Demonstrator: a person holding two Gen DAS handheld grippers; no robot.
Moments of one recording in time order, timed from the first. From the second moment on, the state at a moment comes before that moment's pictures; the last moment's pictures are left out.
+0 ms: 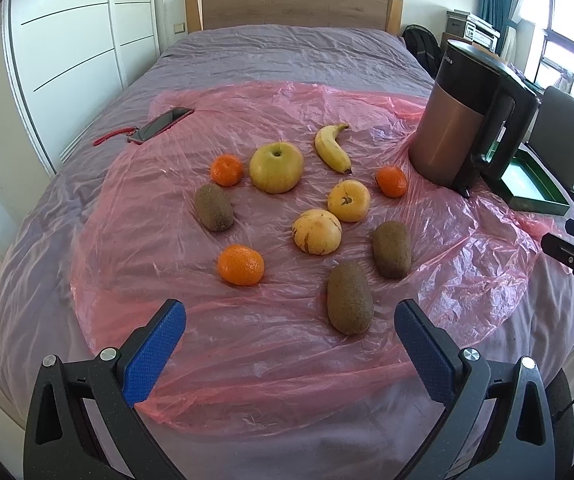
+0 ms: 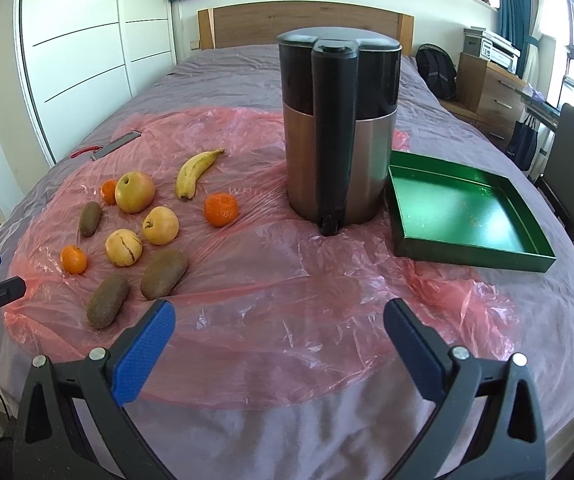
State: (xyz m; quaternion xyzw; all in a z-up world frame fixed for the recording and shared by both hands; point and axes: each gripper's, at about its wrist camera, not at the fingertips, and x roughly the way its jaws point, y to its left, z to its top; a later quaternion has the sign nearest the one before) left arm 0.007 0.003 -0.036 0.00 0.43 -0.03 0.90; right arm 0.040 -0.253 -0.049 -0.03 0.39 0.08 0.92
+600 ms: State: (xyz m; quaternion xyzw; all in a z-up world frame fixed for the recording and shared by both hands) left arm 0.008 0.001 -0.072 -0.02 0.47 -0.07 0.88; right arm 0.069 -0.177 -0.085 -0.01 0.44 0.18 0.88
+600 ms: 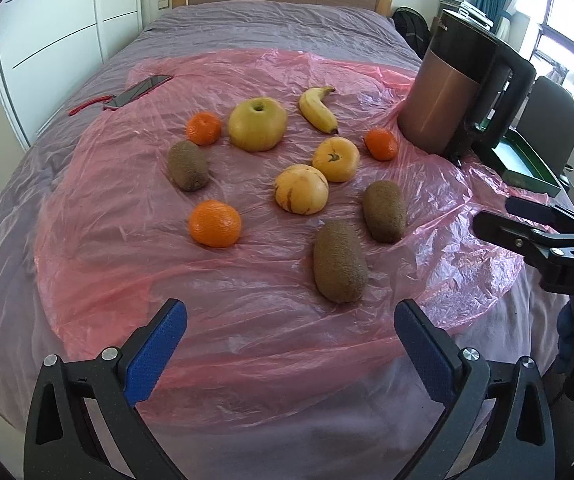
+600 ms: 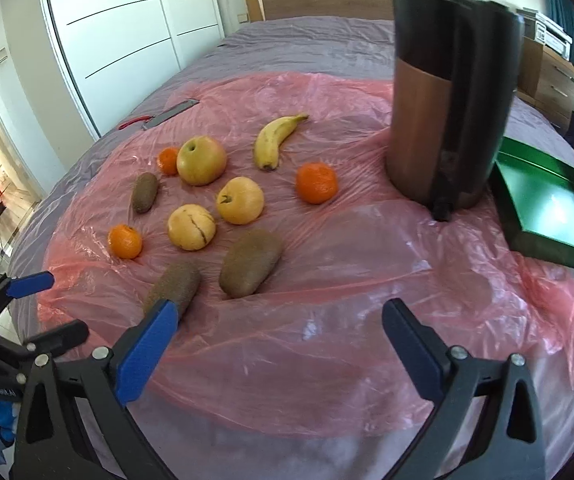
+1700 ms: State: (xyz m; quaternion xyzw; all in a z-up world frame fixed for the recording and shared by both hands) left arm 0.084 -0.037 -0.141 -0.03 0.53 -0.14 0.84; right arm 0.169 -0.114 -0.173 0.03 0.57 0.15 0.81
